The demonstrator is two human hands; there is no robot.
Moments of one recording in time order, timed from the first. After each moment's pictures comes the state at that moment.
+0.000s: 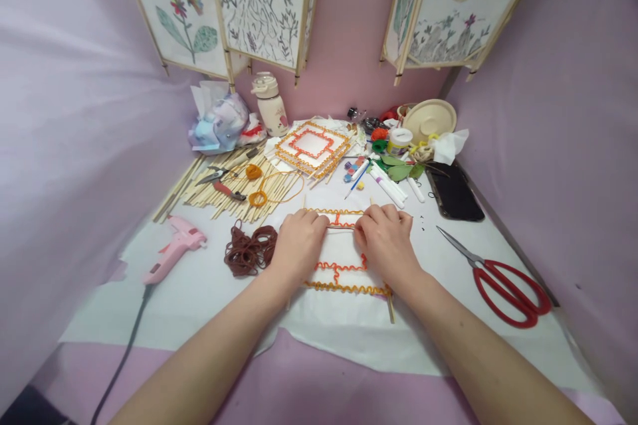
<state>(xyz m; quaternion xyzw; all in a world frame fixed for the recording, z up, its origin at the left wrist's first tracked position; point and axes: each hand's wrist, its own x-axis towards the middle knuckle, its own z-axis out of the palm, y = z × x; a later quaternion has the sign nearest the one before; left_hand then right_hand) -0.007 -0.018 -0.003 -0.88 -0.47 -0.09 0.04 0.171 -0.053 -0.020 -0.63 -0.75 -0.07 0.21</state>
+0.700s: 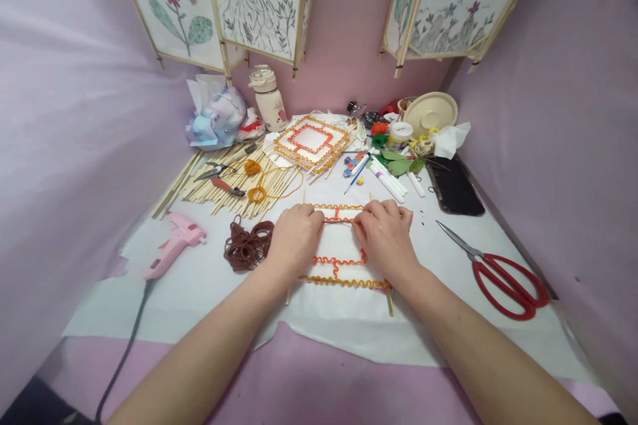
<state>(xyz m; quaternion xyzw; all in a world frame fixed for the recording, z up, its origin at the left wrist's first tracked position) -0.008 -0.016 0.004 -0.87 -0.49 -0.06 0.04 0.170 -0.056 -0.019 -0.64 -0.73 -0.05 0.23</state>
